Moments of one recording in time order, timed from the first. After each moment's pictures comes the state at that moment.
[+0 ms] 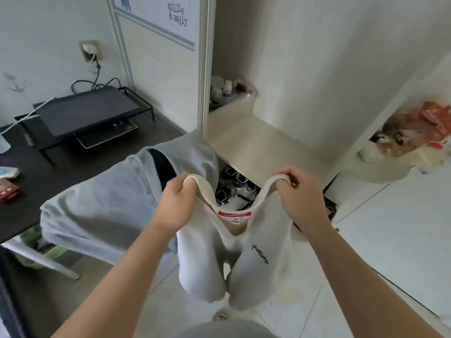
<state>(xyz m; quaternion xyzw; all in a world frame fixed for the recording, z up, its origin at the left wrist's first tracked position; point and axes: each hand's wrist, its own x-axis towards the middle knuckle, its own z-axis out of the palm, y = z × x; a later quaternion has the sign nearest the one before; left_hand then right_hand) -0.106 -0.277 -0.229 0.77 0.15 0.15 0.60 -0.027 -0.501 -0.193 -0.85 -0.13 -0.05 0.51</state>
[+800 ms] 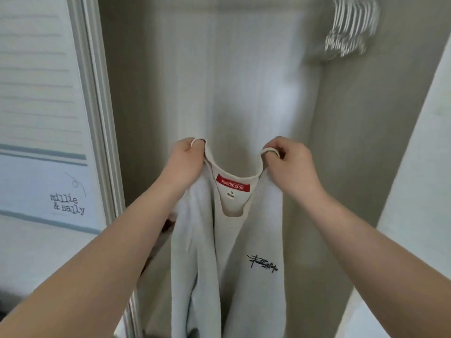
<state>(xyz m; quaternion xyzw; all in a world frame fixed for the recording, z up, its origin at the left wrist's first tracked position) 0.308 -0.260 0.064 0.74 -0.15 0.19 0.63 0.270 -0.463 0.062 -0.83 -0.08 -0.39 0.39</state>
